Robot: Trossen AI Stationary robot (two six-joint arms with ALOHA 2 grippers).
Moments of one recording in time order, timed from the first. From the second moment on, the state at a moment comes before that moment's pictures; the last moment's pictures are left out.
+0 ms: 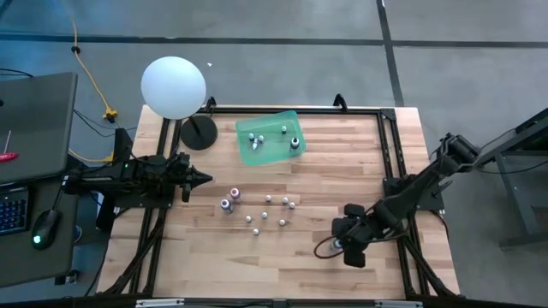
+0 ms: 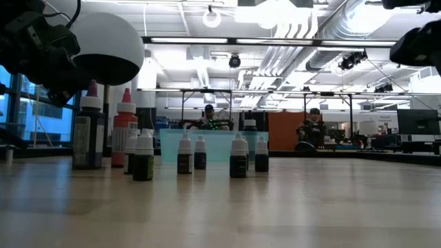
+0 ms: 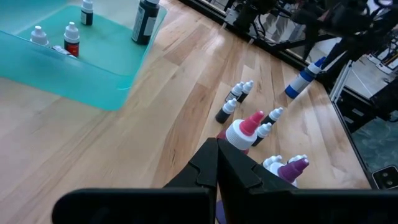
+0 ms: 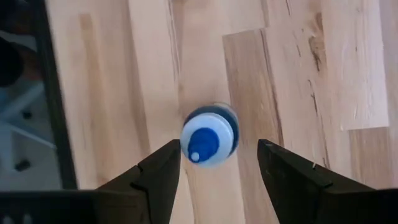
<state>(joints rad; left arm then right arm) 0.00 0.01 0.17 -0.47 -0.09 -0.48 0.66 1.46 0.98 -0.74 0.06 0.83</state>
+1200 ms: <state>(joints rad) 0.00 0.01 0.17 -0.47 -0.09 -0.48 0.61 1.51 1.03 -0.72 0.07 0.78</state>
